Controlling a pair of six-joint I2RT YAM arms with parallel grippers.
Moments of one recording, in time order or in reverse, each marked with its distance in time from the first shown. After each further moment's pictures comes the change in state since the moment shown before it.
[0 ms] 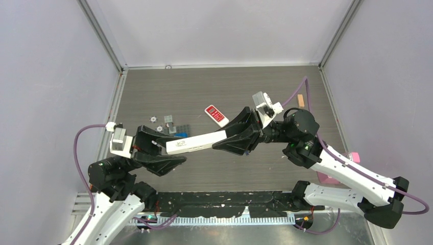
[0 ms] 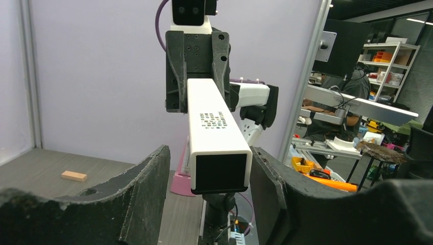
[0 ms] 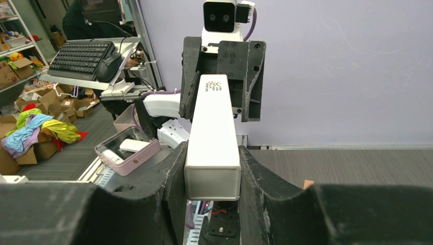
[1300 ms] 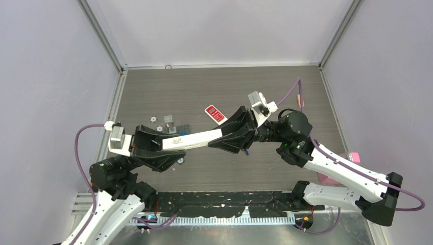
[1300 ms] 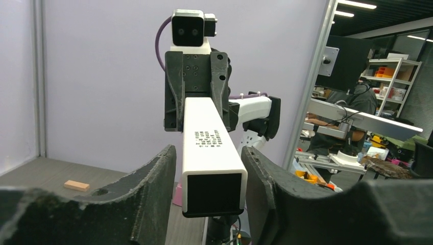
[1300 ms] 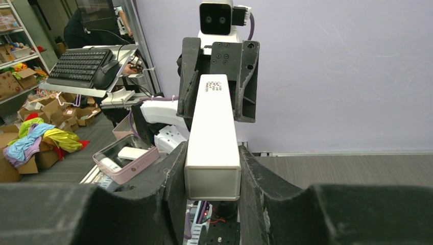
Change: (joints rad) left arm 0.000 0.014 -0.022 0.071 -0.055 -0.026; right arm 0.001 0.043 -0.047 0.137 0.013 0.041
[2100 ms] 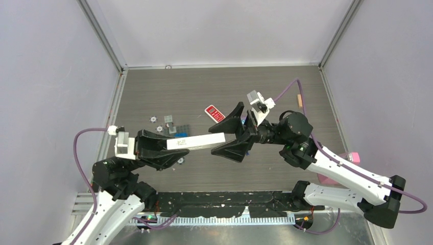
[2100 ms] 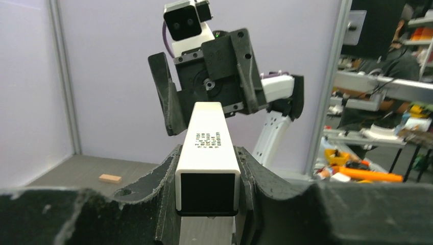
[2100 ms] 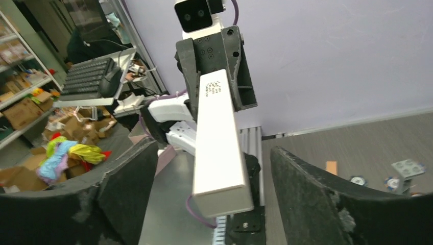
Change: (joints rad) left arm -0.004 -0.003 -0.014 -0.029 0.021 0.141; right arm 0.000 -0.021 -0.011 -0.076 0.051 0.085
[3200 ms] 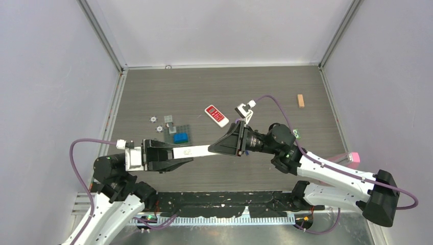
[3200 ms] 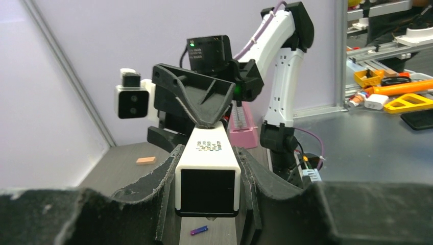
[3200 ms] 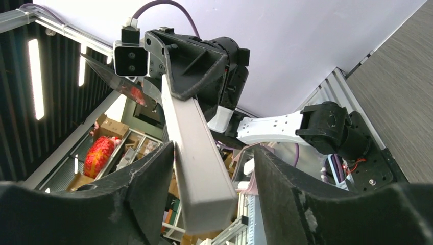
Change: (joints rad) left arm 0.000 -0.011 0.034 -0.231 0.223 0.433; right arm 0.000 0.010 -0.279 0.156 0.124 0.739
